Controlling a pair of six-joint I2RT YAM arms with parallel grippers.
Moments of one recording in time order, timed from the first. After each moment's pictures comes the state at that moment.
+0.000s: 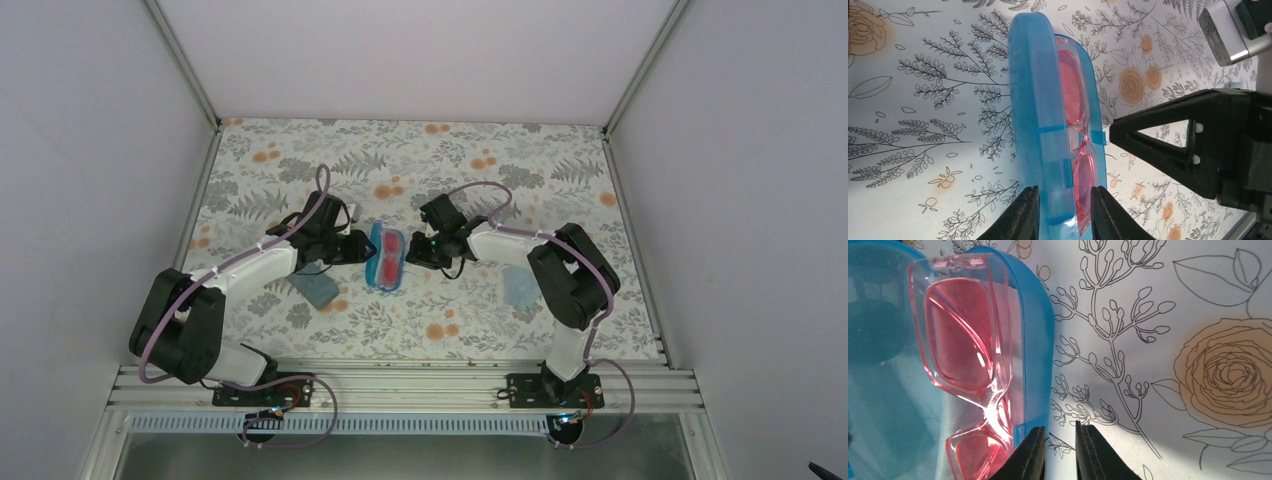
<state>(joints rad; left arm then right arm) -0.44 1.42 0.79 -0.32 0.37 -0.52 0.69 1.83 1.06 -0.27 -0.30 0.80</state>
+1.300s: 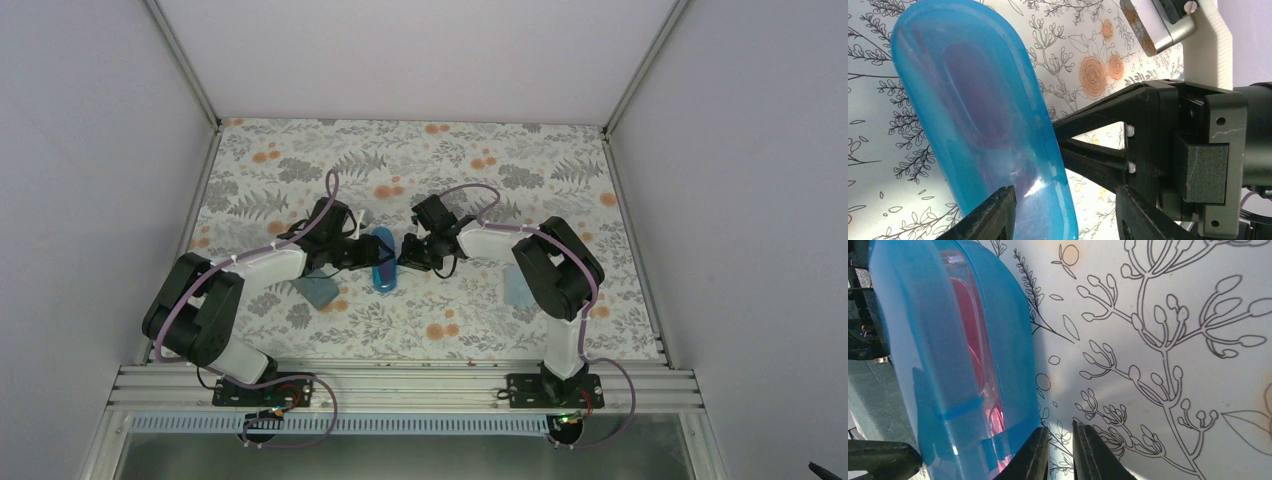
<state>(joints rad) -0.46 1.51 0.72 -0.08 0.55 -0.59 0.71 1.93 1.13 -0.25 -0.37 0.82</state>
